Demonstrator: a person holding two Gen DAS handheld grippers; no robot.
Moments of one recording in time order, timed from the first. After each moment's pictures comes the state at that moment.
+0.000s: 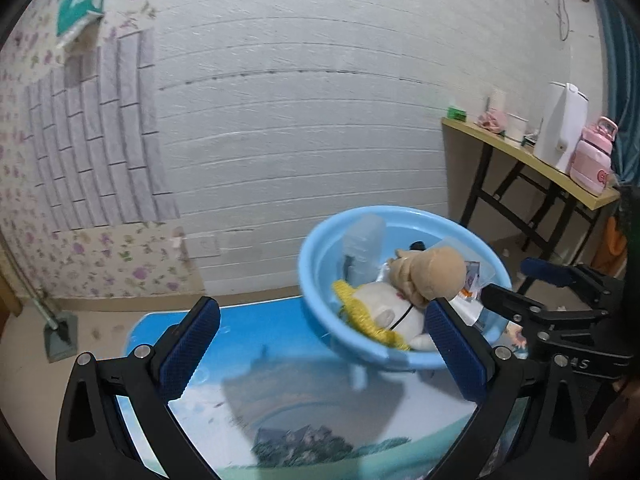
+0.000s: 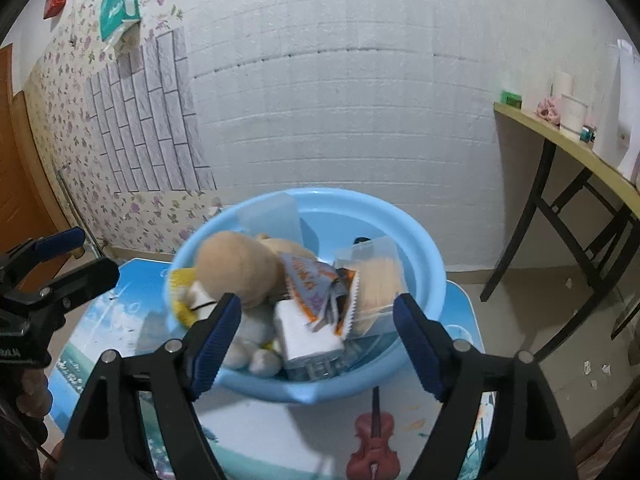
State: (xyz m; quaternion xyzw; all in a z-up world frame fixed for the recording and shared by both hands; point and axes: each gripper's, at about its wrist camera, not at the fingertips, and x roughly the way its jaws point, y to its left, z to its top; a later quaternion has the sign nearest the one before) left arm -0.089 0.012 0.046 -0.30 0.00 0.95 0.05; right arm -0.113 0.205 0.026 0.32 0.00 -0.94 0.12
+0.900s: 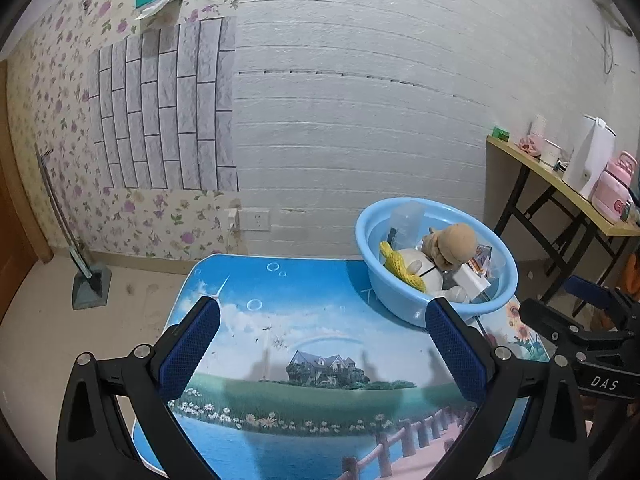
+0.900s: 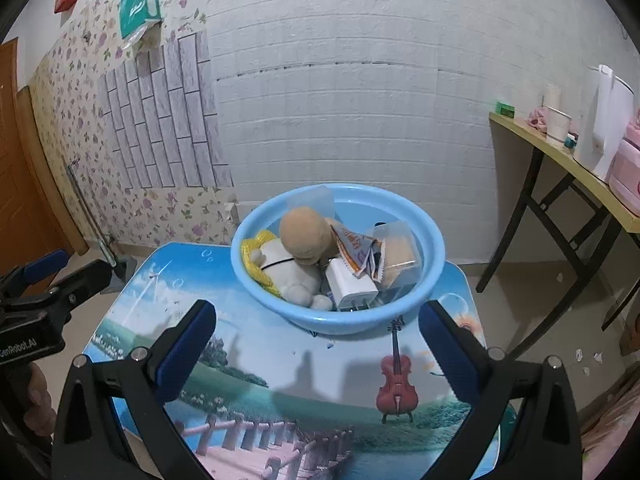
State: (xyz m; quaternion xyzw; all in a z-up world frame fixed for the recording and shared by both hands) left arm -0.008 -0.035 0.056 -0.31 -0.05 0.95 -0.03; right arm -0.040 0.173 0.056 0.33 0.01 -0.94 0.12
